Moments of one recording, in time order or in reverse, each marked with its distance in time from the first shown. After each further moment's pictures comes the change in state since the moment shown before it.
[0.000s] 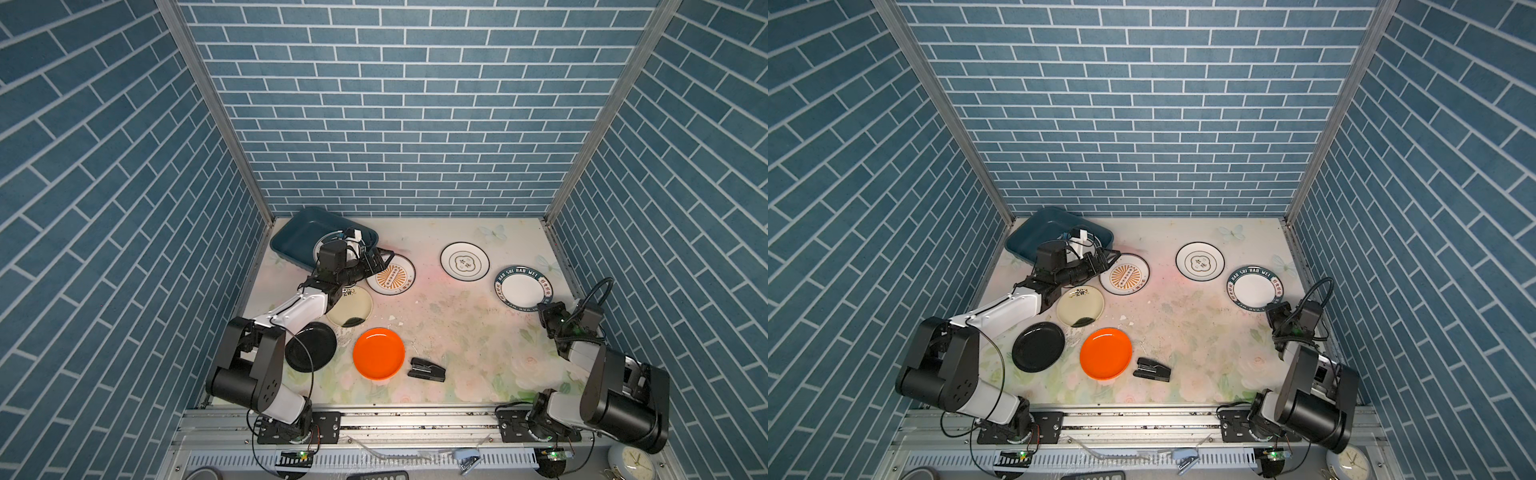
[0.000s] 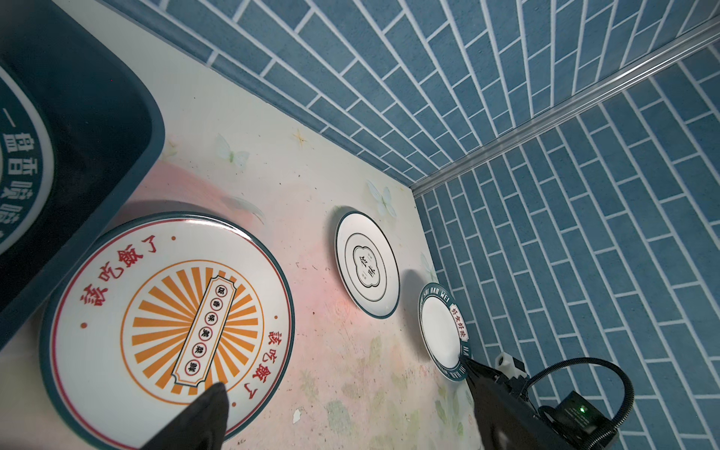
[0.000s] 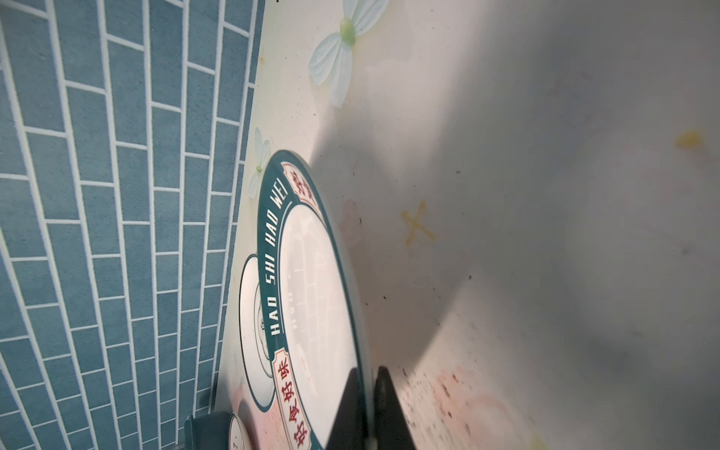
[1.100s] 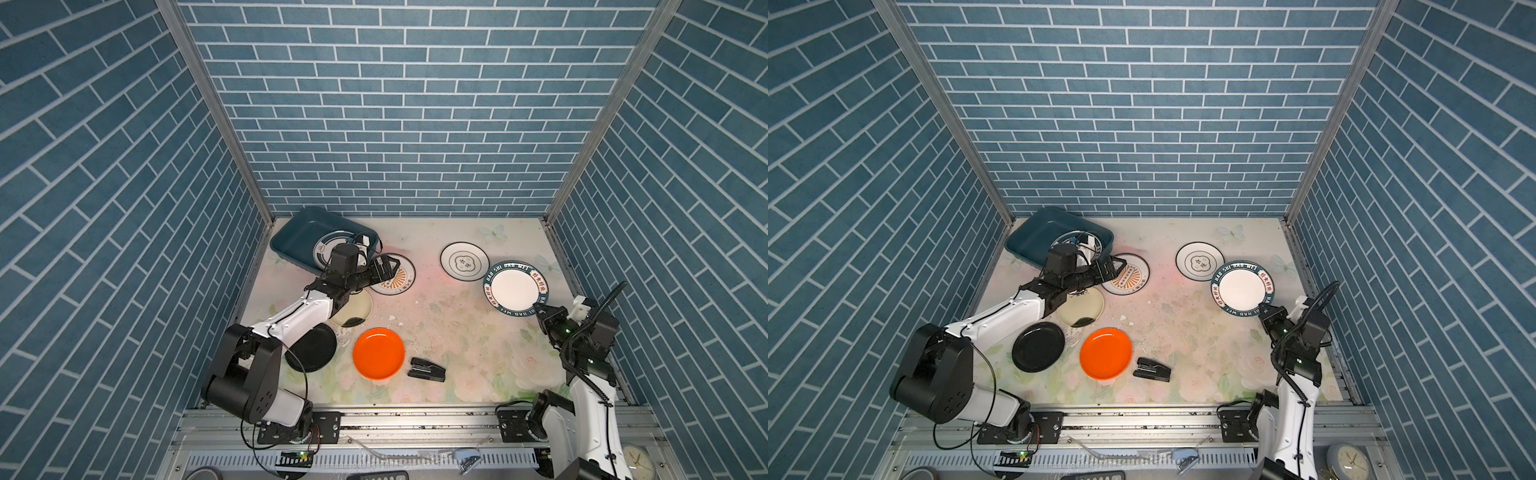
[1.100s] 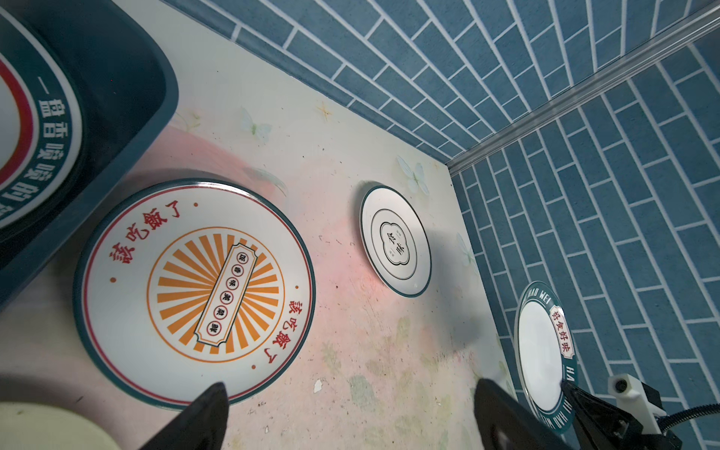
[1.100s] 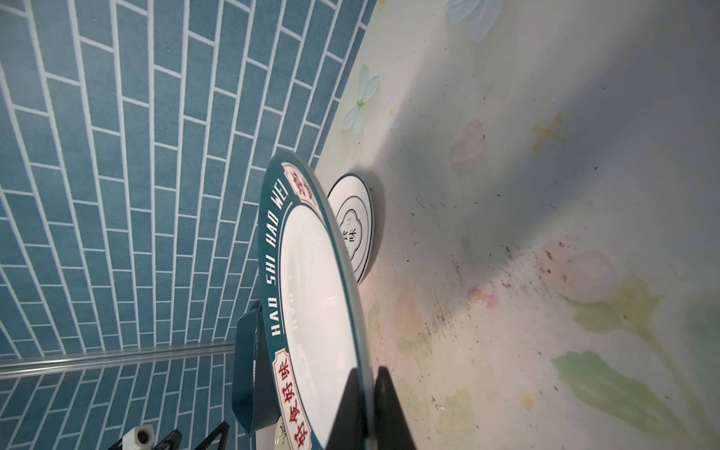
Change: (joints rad) left arm -0.111 -0.048 0.022 -0.166 -0.166 0.064; right arm 0.020 -0.603 0.038 -0.525 -0.192 -0.067
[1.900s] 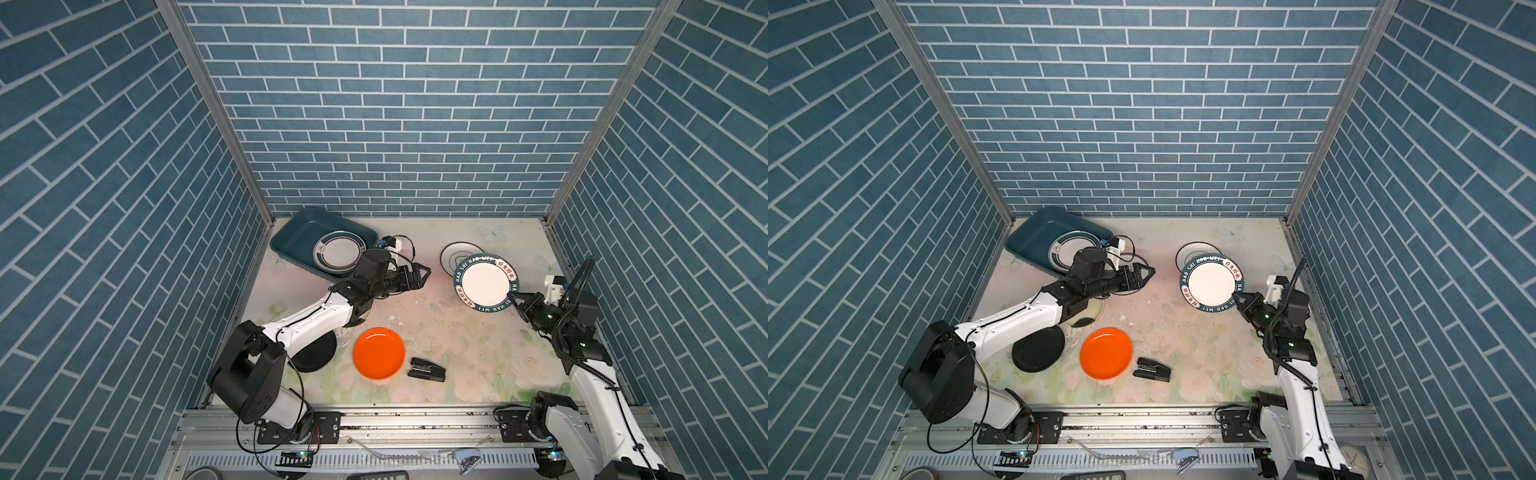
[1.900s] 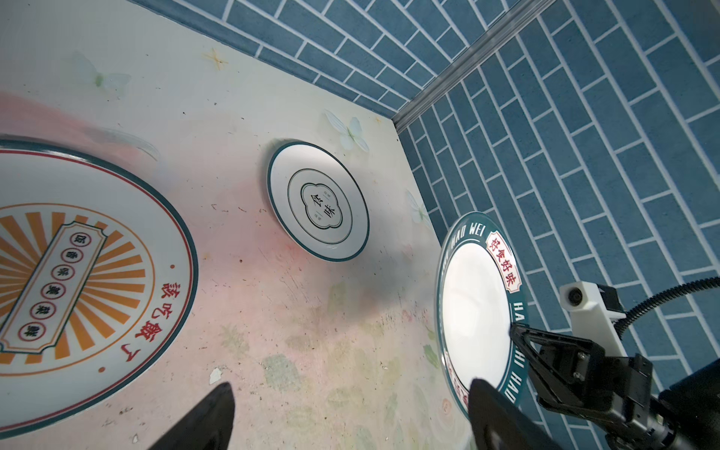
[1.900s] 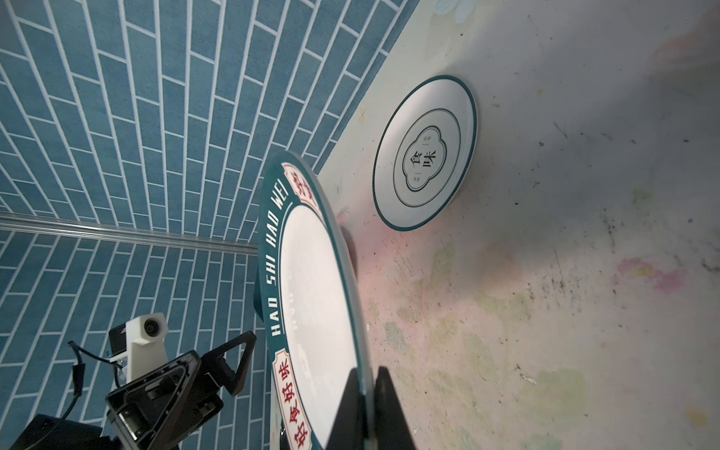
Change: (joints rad) left arm -0.229 0.025 0.076 -0.005 -0.062 -0.034; right arm 0.308 0.132 0.116 0.037 0.018 -0.014
